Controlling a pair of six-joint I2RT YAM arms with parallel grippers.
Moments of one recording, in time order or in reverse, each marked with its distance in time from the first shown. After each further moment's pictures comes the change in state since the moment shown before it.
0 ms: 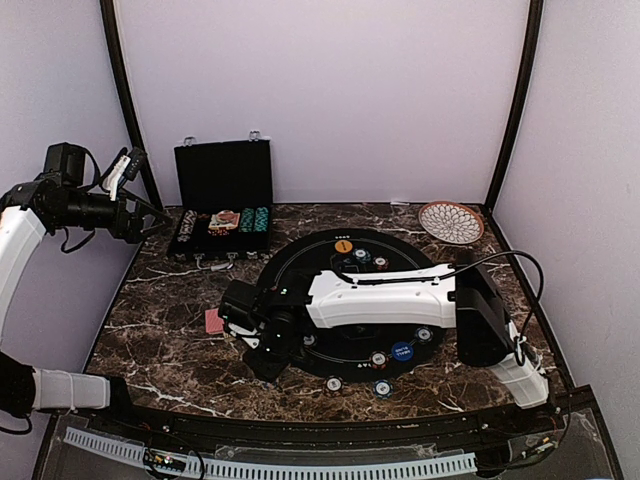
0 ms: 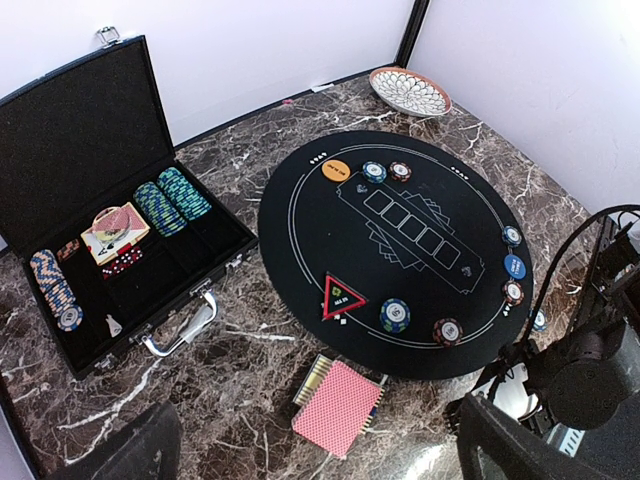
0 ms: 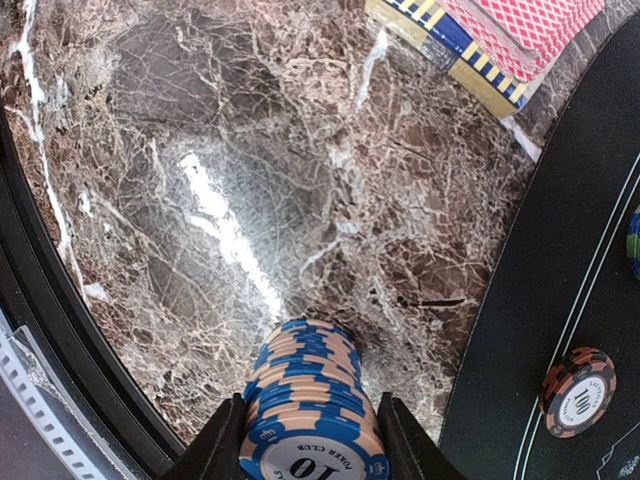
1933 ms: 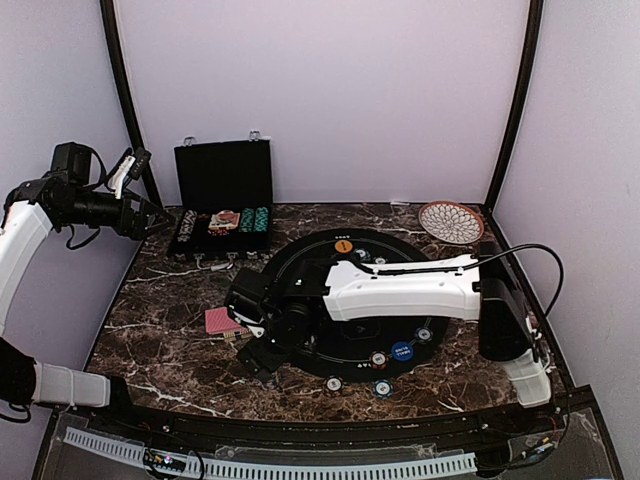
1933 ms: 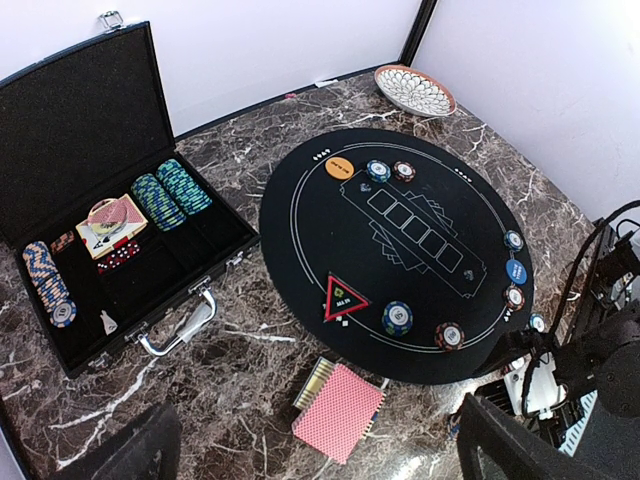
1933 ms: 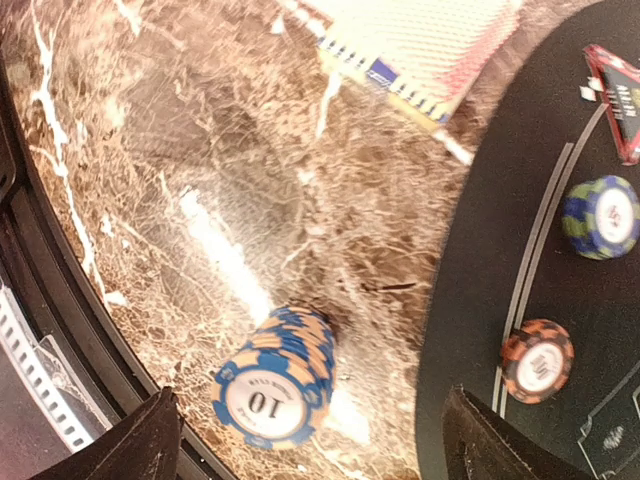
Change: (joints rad) left arm 0.000 0.048 0.000 0.027 0.002 -0.023; right arm -0.002 -0.115 -0.096 0.060 0.054 0.058
